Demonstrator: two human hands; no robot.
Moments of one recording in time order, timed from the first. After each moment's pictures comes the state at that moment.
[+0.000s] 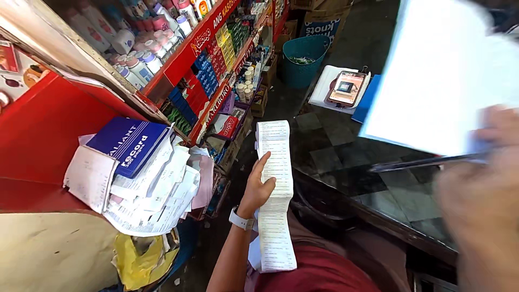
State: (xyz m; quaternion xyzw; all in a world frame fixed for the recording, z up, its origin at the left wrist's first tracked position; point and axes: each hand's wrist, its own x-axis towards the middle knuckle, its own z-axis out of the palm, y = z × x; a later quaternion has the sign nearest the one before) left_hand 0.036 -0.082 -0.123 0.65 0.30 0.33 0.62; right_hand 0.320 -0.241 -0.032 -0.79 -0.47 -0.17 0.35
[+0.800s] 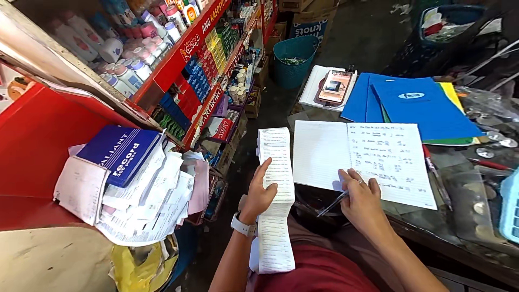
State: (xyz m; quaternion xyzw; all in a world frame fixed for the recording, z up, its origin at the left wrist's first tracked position) left_hand 0.047 -0.096 -0.130 0.65 0.30 0.30 0.63; right_hand 0.267 -0.254 -0.164 -0.80 -0.53 0.02 0.29
